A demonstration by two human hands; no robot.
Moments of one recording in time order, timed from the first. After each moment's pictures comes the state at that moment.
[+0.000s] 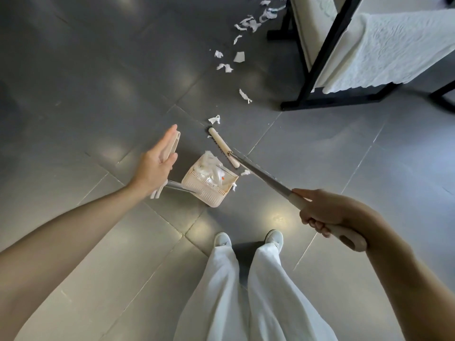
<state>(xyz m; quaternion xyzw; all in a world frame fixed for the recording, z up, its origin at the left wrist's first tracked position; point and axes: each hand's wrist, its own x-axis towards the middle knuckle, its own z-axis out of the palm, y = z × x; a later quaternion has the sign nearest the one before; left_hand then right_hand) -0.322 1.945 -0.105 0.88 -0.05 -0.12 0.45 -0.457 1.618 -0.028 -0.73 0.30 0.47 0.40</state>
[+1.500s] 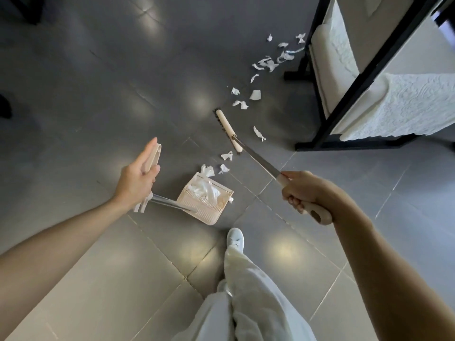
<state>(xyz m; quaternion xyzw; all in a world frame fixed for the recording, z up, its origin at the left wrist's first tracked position) -0.183 1.988 -0.109 0.88 0.05 -0.09 0.47 -0.248 1.630 -0.026 -0.81 0.22 0.37 0.38</state>
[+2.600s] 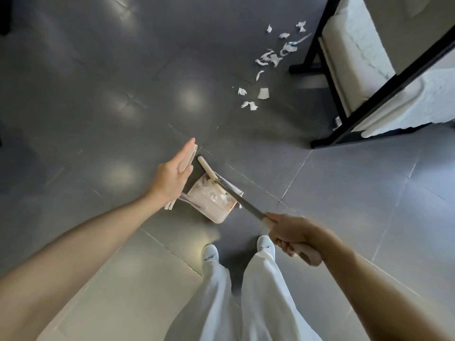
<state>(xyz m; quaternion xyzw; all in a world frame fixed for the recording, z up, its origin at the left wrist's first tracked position) -0.037 2.051 -0.103 0.89 -0.10 -0.15 0.42 -0.176 1.804 -0.066 -0.69 0.28 0.49 0.45</state>
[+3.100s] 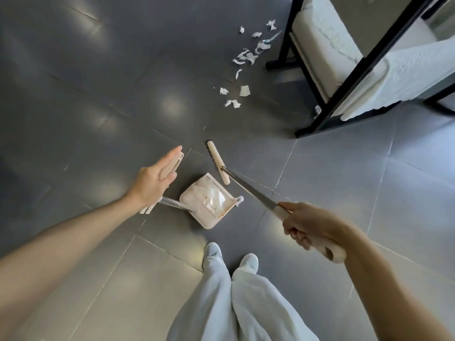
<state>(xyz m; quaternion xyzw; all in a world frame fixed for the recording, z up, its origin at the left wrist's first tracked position) -0.042 2.103 -0.099 0.89 -0.17 -0.20 0.38 -0.226 1.819 -0.023 -0.65 0.40 0.39 0.51</state>
